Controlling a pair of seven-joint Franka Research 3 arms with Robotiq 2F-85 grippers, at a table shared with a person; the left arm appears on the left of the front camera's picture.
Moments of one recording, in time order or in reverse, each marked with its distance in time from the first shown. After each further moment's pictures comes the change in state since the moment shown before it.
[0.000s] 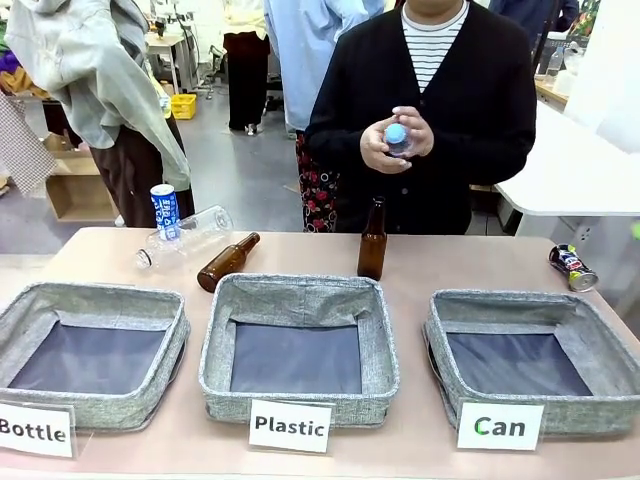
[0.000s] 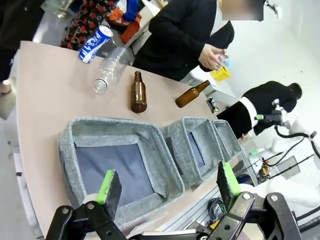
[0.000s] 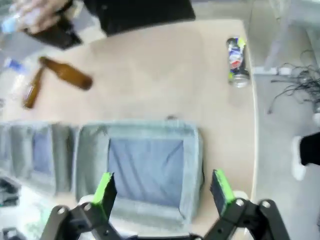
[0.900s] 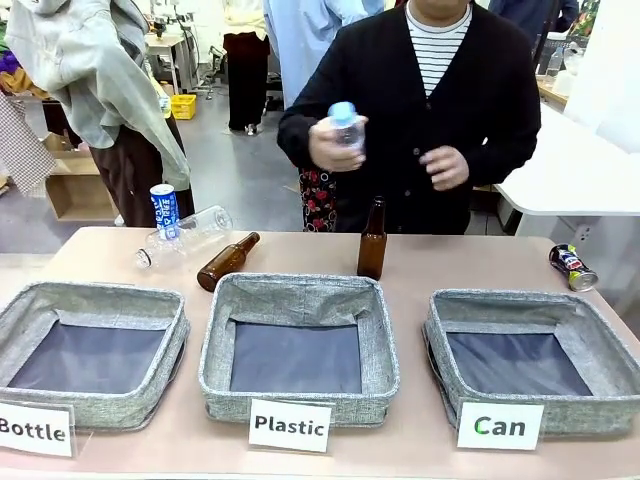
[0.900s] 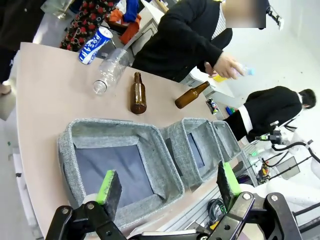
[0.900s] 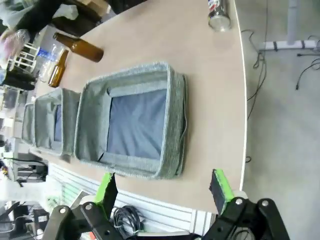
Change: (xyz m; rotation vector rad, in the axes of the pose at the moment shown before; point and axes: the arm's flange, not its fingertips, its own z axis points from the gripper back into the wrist) left arm 0.002 0.000 -0.001 -0.003 -0.003 0.000; right arm -0.086 -0.111 0.032 0.182 0.029 -0.102
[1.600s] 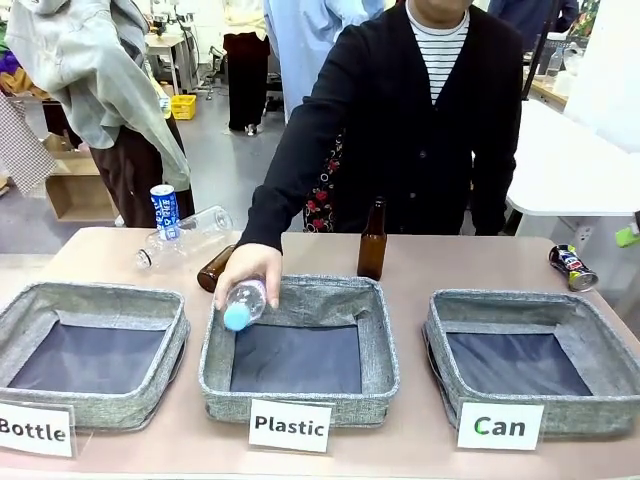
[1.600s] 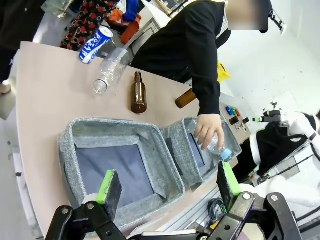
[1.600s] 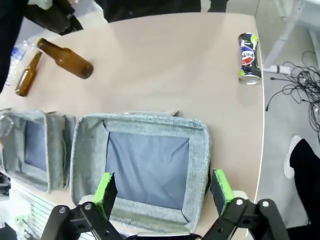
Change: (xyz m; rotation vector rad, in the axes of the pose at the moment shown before) left arm 0.000 0.001 0.000 0.000 0.002 0.000; right arm 0.087 0.142 -0.089 -0.249 0.035 0.154
